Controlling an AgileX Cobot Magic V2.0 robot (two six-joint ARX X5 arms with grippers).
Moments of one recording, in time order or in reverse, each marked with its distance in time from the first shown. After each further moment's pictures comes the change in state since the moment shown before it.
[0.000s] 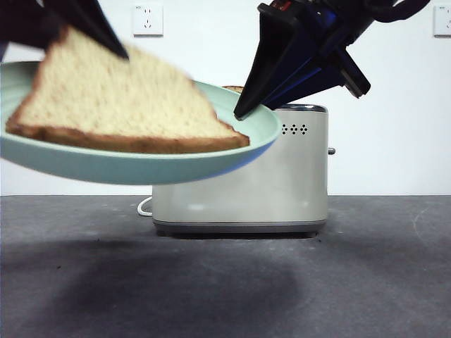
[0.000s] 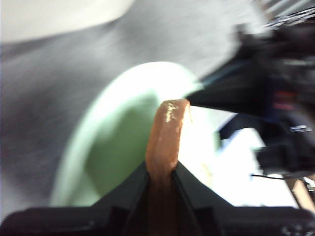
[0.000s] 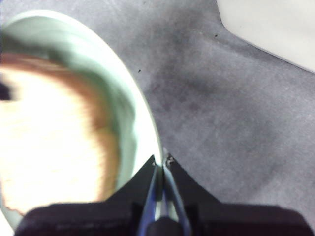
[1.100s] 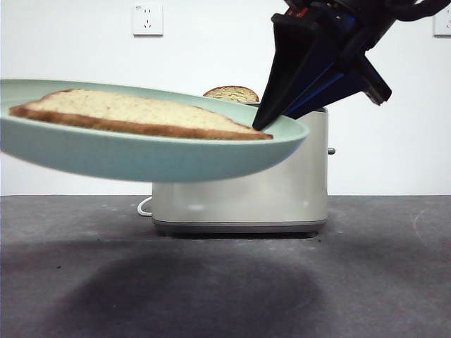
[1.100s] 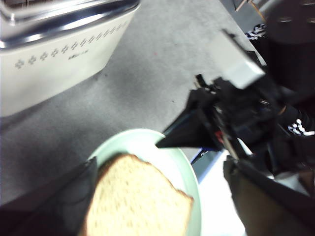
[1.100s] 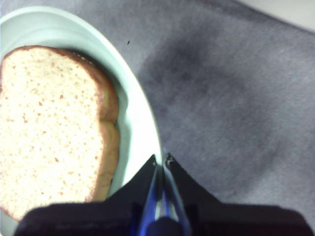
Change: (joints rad) left arm -0.002 0.024 0.365 -0.247 0.000 0.151; right arm -0.021 -0.011 0.000 -0.105 -0.004 0.005
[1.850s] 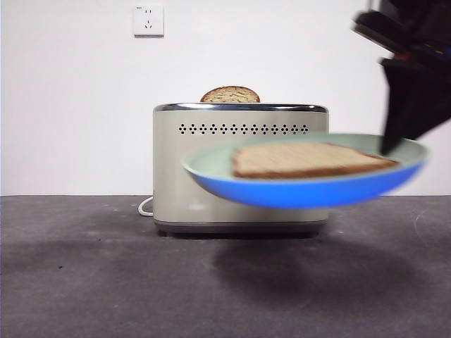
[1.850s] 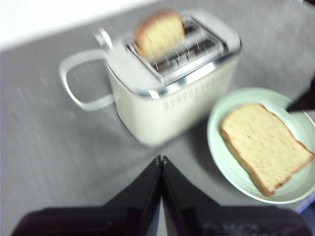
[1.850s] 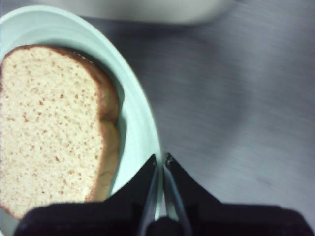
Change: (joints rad) left arm 0.000 -0.235 0.058 -0.075 -0.500 0.191; right arm -0.391 -0.034 0.000 -0.217 0.072 -0.076
